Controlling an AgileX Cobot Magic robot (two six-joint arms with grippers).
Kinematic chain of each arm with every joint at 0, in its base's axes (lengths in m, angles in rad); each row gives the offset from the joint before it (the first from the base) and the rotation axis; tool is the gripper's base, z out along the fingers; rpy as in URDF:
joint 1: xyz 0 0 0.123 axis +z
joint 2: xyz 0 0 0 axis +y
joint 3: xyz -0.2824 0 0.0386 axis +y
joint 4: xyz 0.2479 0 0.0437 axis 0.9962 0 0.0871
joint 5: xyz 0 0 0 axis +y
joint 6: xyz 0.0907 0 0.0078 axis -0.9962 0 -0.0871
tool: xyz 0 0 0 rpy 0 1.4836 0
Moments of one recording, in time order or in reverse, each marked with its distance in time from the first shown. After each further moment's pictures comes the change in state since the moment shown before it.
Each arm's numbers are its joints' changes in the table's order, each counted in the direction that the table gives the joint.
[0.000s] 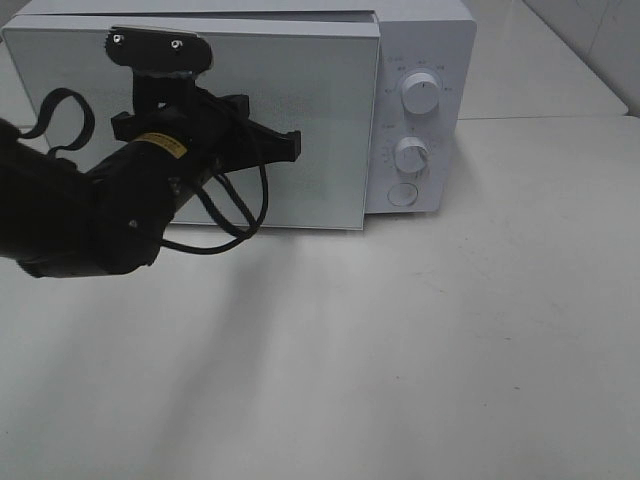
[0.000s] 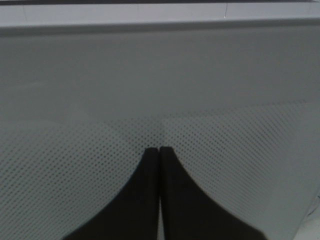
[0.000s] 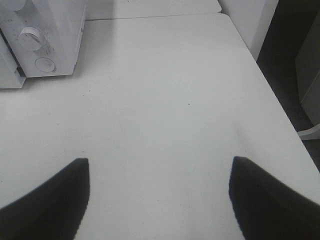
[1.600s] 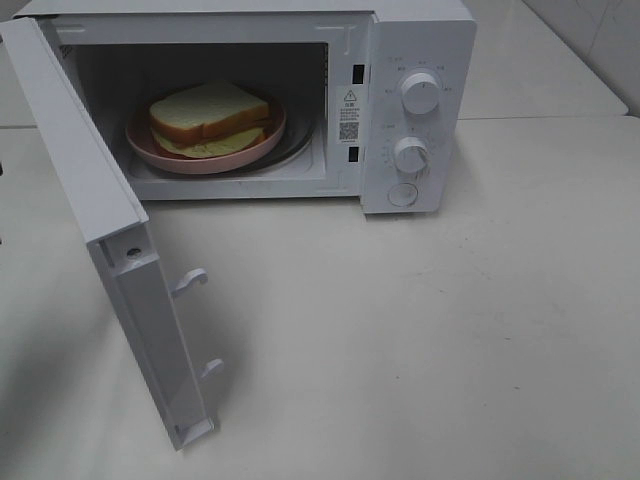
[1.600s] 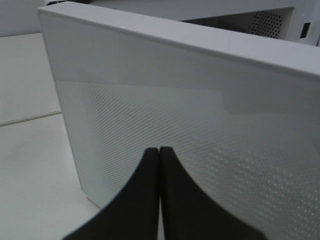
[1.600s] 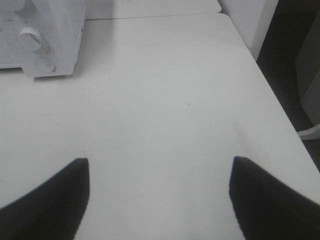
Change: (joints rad) left arm 0.708 -0.660 0.681 1.057 0.008 0.571; right arm 0.000 0.000 0.000 -0.001 0.000 0.000
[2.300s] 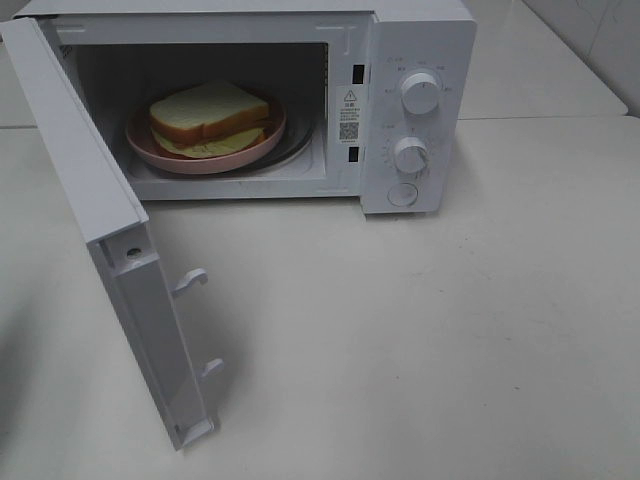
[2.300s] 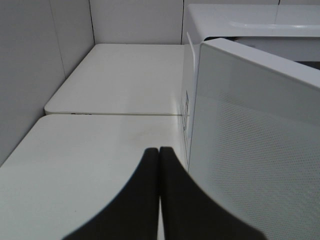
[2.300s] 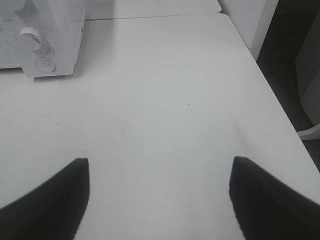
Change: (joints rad) left arm 0.000 -0.397 0.050 -0.584 0.367 -0.330; right arm 0.000 0.000 0.000 0.000 0.000 0.000
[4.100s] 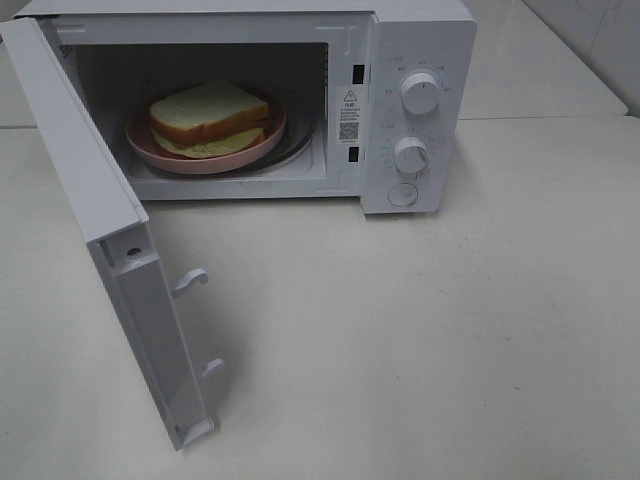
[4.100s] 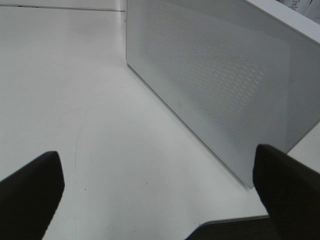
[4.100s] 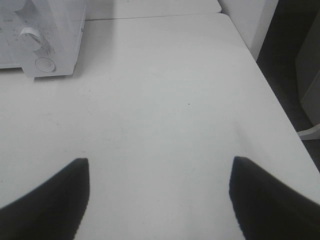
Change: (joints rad) left arm 0.000 -0.882 -0.348 -0.086 1.561 0.028; right arm 0.000 0.000 0.000 0.000 0.000 0.000
